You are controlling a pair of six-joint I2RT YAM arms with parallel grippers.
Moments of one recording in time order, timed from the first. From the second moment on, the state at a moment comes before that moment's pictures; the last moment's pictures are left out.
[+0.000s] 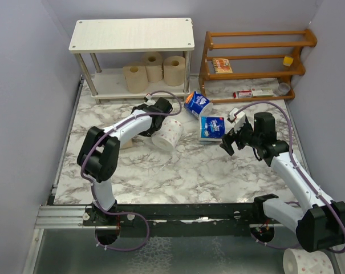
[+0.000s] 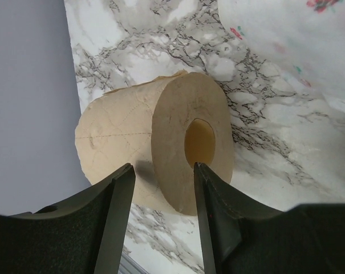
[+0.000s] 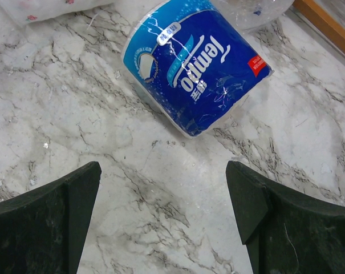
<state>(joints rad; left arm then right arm) -0.56 1.82 1.38 -0.91 -0.84 -0.29 0.20 1.03 0.73 -0.34 -0.44 -0.44</state>
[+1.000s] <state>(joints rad) -0.57 1.87 1.34 -0.89 -0.95 -0.30 0.20 1.04 0.73 -0.34 -0.45 -0.44</state>
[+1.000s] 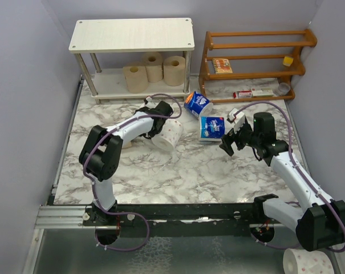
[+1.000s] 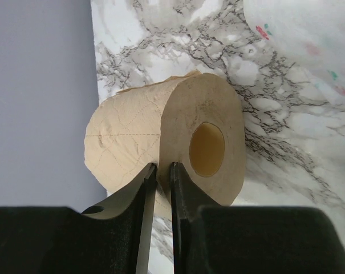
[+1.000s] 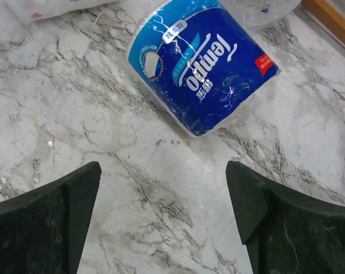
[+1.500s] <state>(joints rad) -0.29 1.38 1.43 -0.64 -0.42 -0.34 0.20 1.04 0.73 -0.34 -0.45 -0.44</state>
